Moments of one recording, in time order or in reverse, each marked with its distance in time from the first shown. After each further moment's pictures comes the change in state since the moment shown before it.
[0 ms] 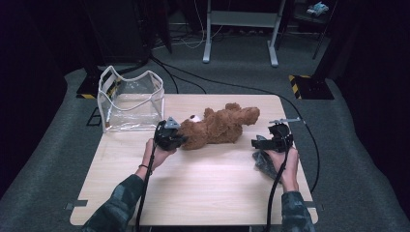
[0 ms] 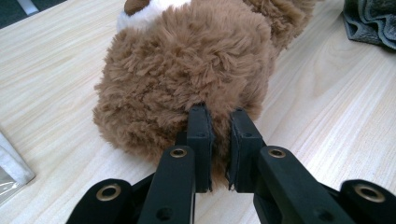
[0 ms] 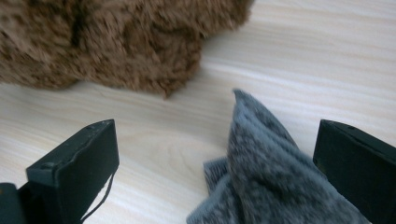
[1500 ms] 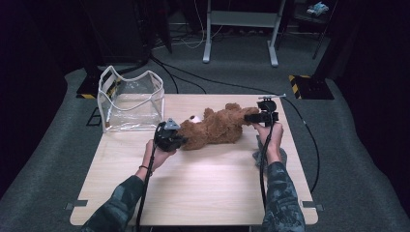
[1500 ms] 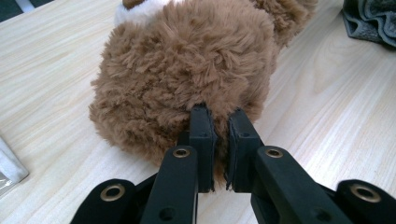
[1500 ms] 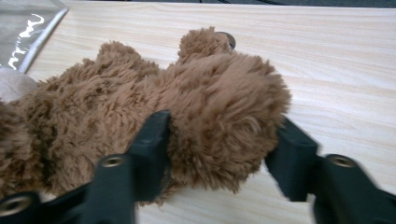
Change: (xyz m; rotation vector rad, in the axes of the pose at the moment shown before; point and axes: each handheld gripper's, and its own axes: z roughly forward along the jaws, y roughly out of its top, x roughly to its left) left arm 0.000 -0.005 0.003 -0.006 -0.008 -0.008; right arm -0.002 0.076 0.057 -0.046 0.012 0.077
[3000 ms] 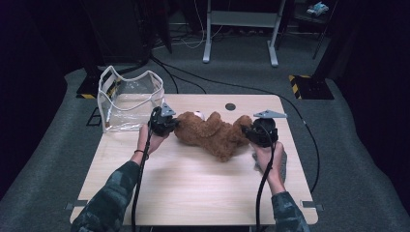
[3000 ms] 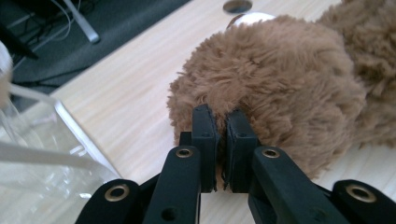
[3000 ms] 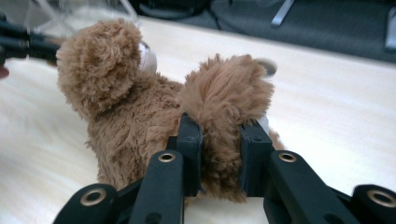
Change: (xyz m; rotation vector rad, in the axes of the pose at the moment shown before) left arm 0.038 0.026 -0.004 -0.005 0.179 0.096; right arm 0.067 -0.055 -0.082 -0.172 0.041 -0.205
